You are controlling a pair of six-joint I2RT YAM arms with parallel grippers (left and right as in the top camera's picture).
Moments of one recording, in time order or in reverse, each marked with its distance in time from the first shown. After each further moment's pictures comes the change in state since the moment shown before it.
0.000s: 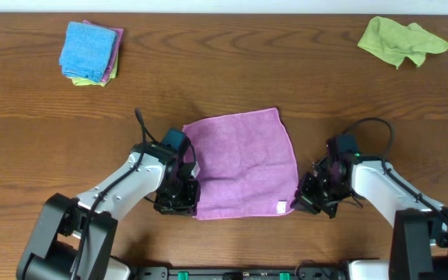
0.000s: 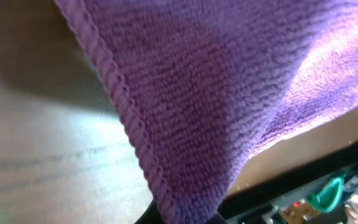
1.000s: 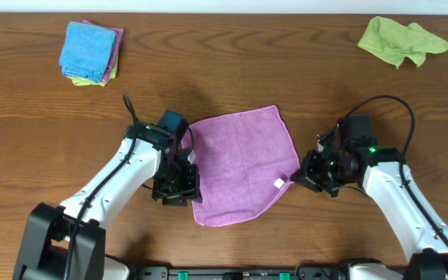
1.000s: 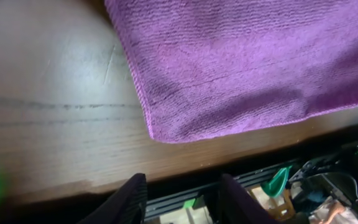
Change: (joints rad) left arm 0.029 -0.029 0.169 -0.194 0.003 -0.097; right arm 0.000 -0.158 0.116 -0.005 -0.026 0.000
